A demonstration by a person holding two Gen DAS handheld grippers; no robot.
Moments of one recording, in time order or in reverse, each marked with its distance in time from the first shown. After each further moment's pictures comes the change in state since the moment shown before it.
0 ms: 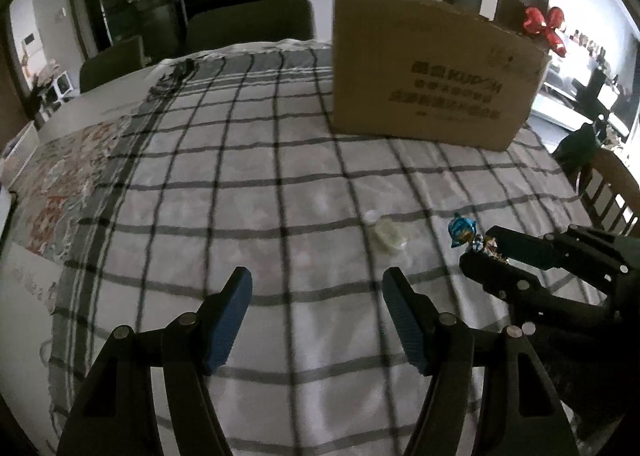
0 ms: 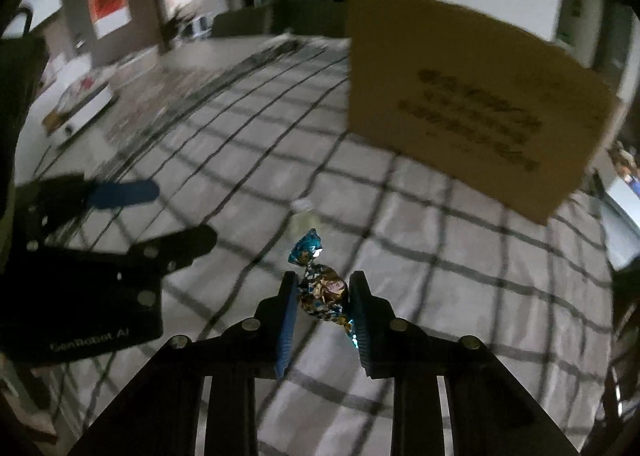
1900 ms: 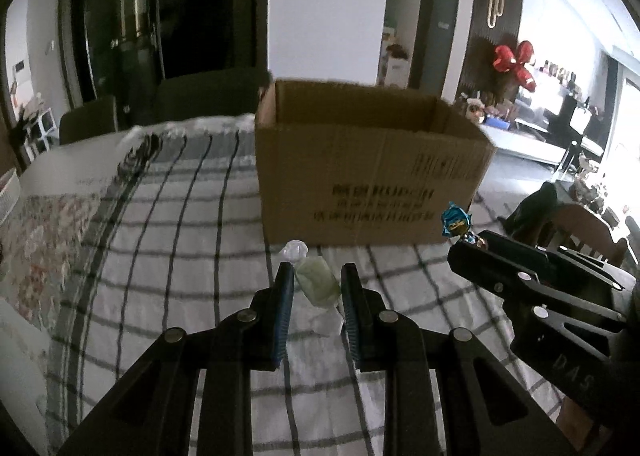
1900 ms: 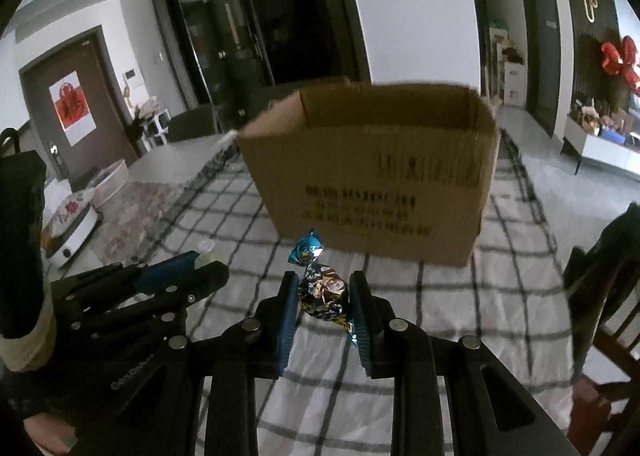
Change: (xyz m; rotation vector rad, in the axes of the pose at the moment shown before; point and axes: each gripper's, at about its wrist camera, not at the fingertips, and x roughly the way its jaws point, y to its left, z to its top) left arm -0.040 -0.050 0.073 0.030 -0.205 -0.075; right arm -0.065 -0.068 0.040 0.227 -0.242 -0.003
